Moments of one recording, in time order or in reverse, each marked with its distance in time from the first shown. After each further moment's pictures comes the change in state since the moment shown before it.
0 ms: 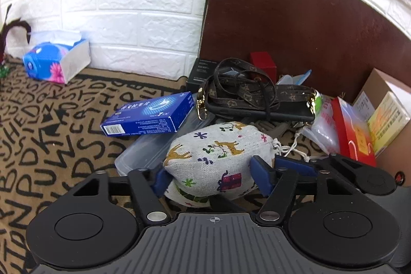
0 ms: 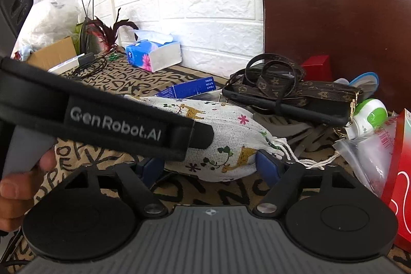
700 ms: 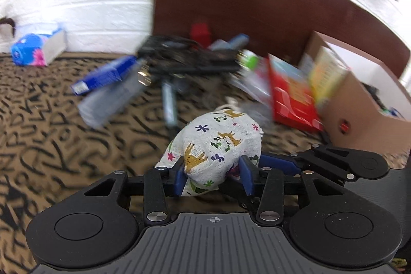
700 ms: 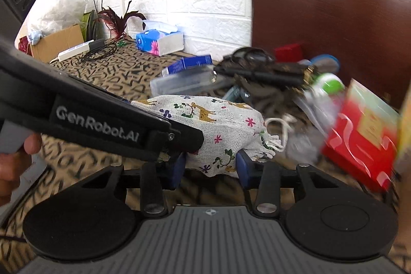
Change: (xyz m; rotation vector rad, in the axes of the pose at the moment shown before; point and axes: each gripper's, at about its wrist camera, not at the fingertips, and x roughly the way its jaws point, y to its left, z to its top) left arm -0.063 -0.065 -0.059 0.052 0.067 -0.127; right arm -0.105 0.001 -0.051 -0.041 0.030 -0.034
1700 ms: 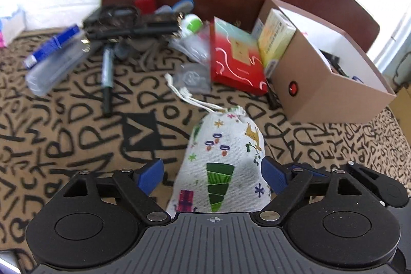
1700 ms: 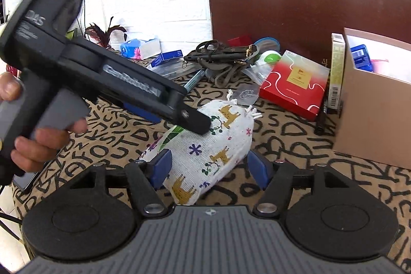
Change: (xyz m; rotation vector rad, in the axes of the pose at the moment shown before) left arm 0.012 -0.043 -0.013 0.027 0.124 -0.151; right arm -0.100 -0.013 -0.061 0.117 -0.043 -0.081
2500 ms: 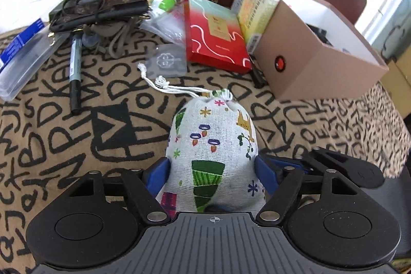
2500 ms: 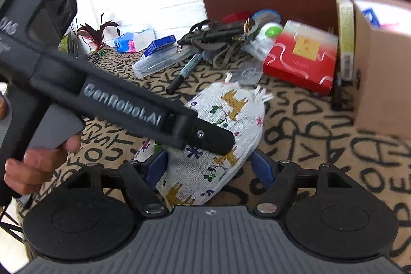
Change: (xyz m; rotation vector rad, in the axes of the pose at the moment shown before) left arm 0.029 -0.012 -0.004 0.097 0.085 -0.044; right arm 0.036 -0.014 -0.006 0.127 0.073 0.061
